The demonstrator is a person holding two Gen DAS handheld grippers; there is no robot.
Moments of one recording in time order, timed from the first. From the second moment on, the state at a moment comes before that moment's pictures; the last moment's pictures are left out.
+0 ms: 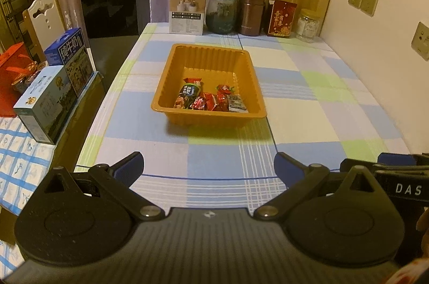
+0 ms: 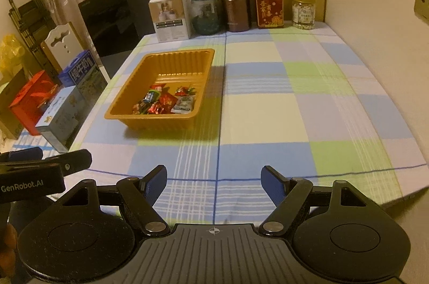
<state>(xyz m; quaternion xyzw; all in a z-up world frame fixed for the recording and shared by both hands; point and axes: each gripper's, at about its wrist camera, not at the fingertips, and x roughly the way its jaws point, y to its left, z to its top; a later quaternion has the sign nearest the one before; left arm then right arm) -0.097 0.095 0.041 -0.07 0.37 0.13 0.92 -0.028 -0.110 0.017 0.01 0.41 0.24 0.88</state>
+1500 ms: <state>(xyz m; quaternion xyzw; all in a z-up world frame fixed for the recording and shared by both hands) -0.125 0.072 0.051 -0.05 0.35 0.12 0.93 -0.060 -0.123 0.034 0.01 0.36 0.23 0.91</state>
